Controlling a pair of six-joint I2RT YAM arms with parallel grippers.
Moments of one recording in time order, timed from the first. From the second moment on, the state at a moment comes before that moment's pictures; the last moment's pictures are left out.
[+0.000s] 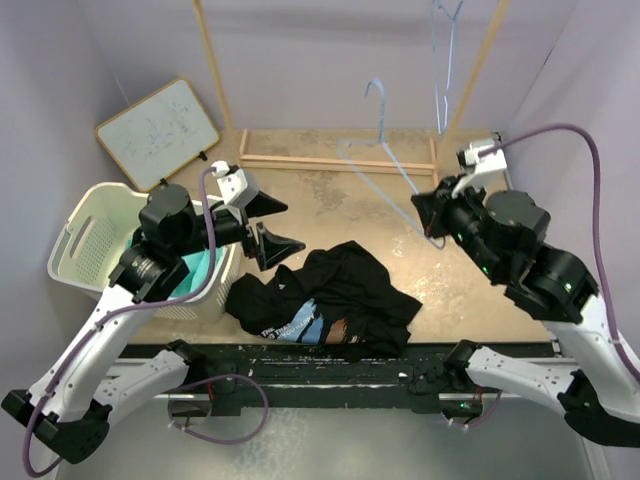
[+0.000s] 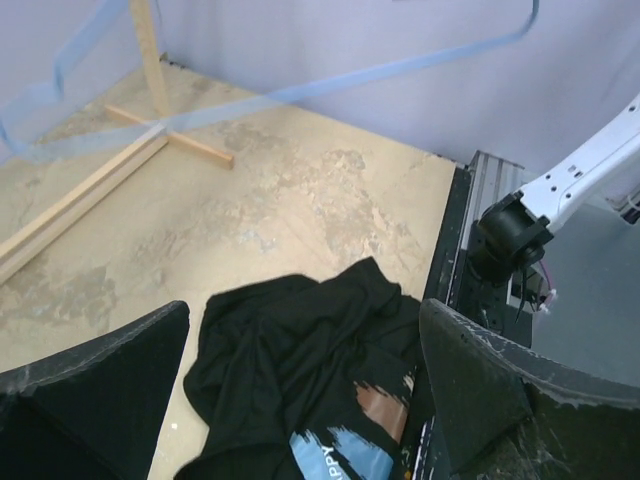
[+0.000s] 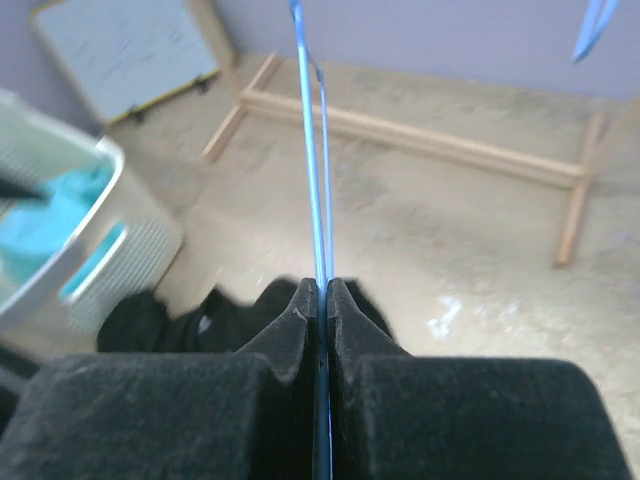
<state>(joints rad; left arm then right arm) -0.53 0.92 1.13 -0.27 0.67 -0.09 0.81 0.88 1.43 -0.80 0.36 0.26</state>
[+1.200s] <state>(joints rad) -0.53 0.70 0.90 -0.35 0.50 -0.10 0.45 1.58 1.90 -0.27 0.42 0.11</state>
